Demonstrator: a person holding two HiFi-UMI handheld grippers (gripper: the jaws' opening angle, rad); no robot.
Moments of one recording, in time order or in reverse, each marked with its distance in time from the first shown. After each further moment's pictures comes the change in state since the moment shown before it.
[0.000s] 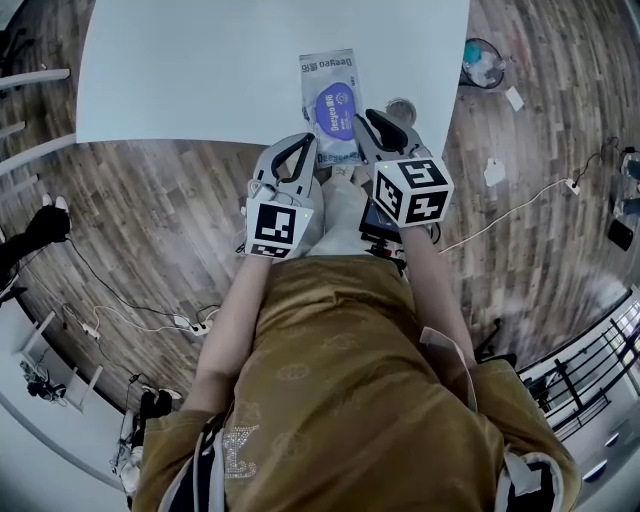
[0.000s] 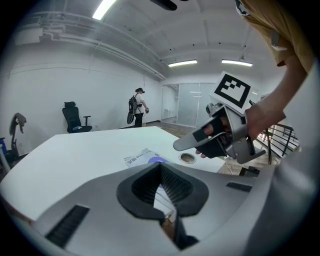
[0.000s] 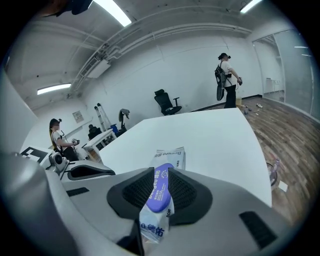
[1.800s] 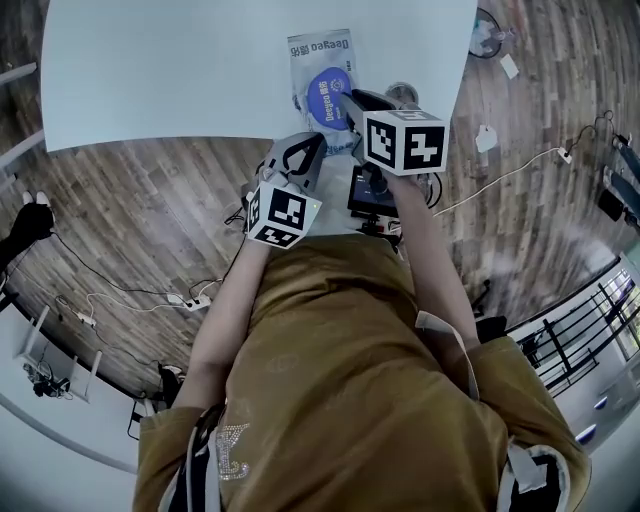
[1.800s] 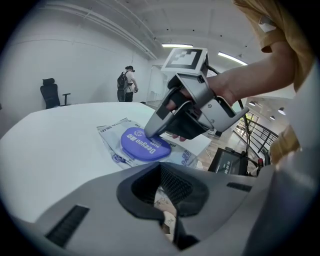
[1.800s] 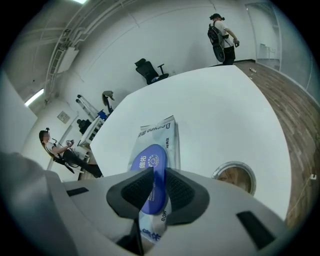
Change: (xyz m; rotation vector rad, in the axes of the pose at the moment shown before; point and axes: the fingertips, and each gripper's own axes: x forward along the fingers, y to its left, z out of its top) left arm 0.037 -0.032 -0.073 -0.019 0.226 -0.221; right arm 0.061 -0.023 -0.037 0.218 0.356 -0.027
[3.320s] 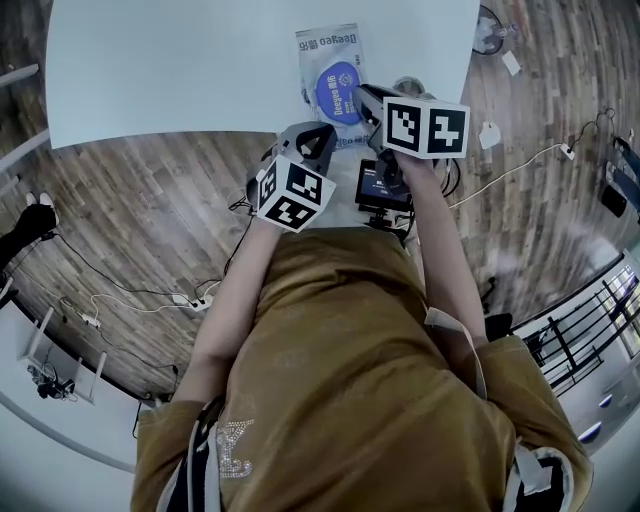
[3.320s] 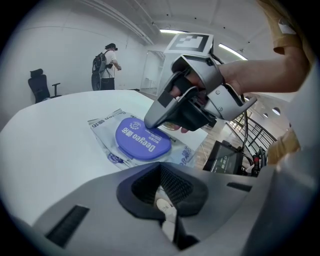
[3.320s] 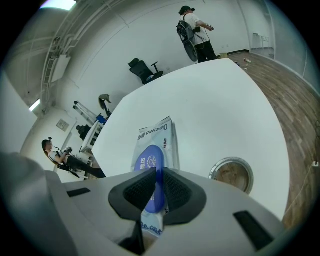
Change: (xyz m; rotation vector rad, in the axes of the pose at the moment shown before) left arm 0.011 -0.004 -0.003 0.004 0.165 -0.085; right arm -0.011 -0.005 0.003 0.089 0.023 0.022
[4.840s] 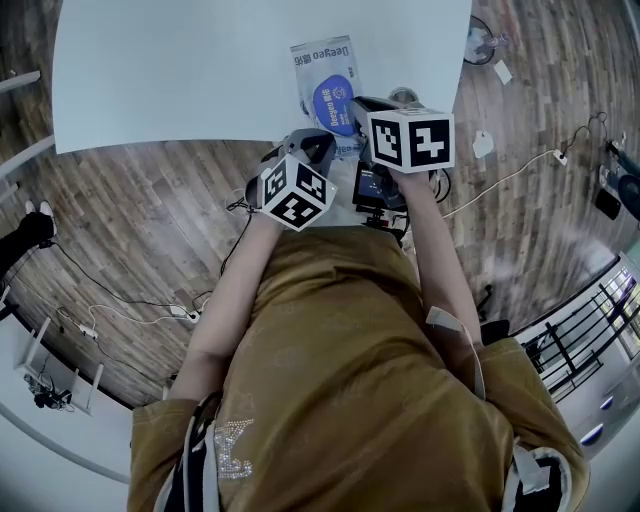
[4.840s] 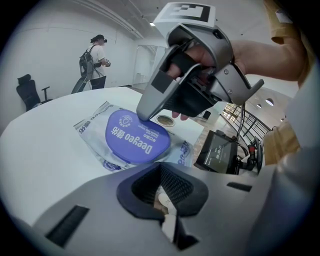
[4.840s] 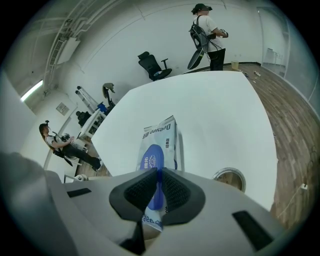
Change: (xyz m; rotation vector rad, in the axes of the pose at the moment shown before) left arm 0.002 -0.007 0.002 0.091 0.069 -0.038; right arm -0.018 0.020 0.003 -0.140 0.041 -0.057
